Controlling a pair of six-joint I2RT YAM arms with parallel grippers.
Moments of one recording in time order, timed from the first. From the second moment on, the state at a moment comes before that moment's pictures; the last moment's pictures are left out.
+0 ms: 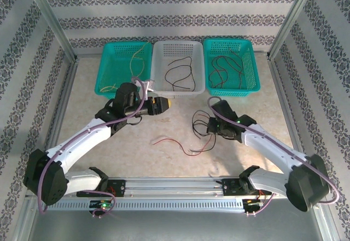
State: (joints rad) left arm -0.52 1.23 0.88 -0.07 0.45 -0.66; right arm 0.54 1.11 0.75 -0.65 0.05 0.68
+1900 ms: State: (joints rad) left arm -0.86 1.27 0.93 -0.05 0.55 -0.40; right arm 0.57 0.91 1.10 -0.58 -0.11 0.73
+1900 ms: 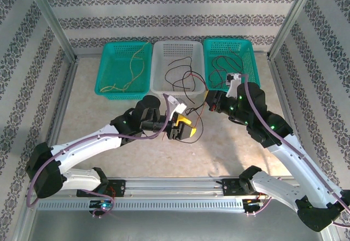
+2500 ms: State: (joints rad) left arm -0.90 1.31 0.98 -0.10 0.47 -0.32; right arm 0.57 0.89 1.10 -0.57 -0.09 0.76
